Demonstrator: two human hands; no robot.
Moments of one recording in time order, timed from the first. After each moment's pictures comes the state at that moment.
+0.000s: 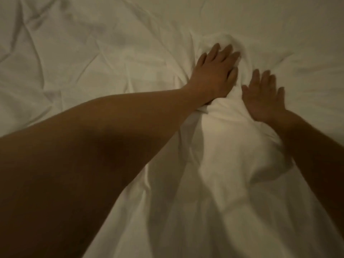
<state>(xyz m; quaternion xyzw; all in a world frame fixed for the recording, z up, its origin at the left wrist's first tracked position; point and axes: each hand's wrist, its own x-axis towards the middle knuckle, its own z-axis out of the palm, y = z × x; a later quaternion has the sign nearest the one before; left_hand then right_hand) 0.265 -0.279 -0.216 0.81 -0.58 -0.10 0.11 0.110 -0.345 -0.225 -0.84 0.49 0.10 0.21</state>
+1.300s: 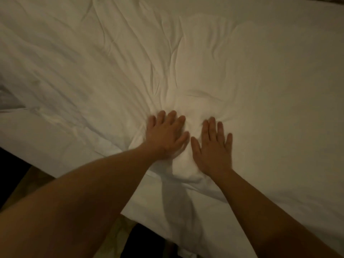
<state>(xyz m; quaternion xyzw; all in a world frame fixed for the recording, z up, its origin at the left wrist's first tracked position) 0.050 0.113 -0.180 0.84 -0.54 -0.11 -0.01 -0.112 0.042 -0.199 -0.88 0.45 0.04 0.15</state>
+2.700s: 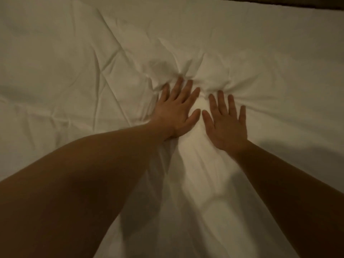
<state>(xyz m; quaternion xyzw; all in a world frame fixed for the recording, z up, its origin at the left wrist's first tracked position) 0.406 -0.105 -0.196 0.74 -0.67 -0.03 0.00 0.228 -0.158 -0.211 -0.86 0.49 0.01 0.11</state>
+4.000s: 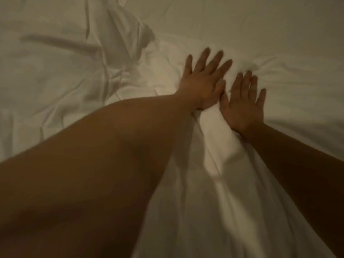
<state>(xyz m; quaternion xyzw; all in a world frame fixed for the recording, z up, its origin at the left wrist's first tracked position) 0.450 -0.215 -0.211 0.75 -0.66 -0.08 0.01 0.295 -0.250 -0.243 -0.85 0.51 0.04 0.11</state>
